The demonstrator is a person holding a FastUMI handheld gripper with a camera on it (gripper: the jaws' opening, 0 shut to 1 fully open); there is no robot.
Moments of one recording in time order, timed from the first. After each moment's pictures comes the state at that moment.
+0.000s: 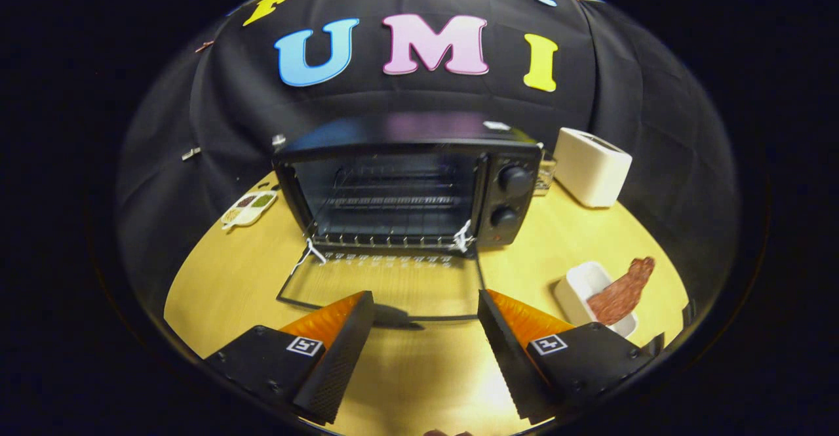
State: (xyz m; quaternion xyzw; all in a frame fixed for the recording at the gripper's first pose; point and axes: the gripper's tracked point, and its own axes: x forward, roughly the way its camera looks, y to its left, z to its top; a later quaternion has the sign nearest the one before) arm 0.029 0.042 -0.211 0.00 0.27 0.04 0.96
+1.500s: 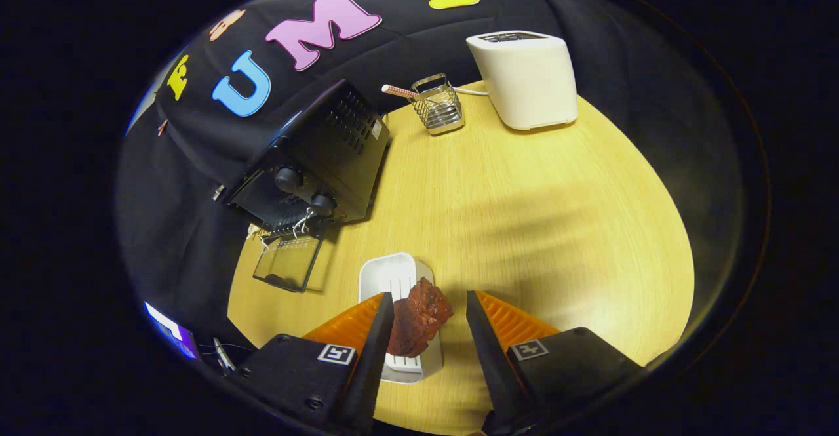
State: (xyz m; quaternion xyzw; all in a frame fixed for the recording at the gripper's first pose) arm 0.066 -0.203 -0.291 0.19 0.45 0.17 0.86
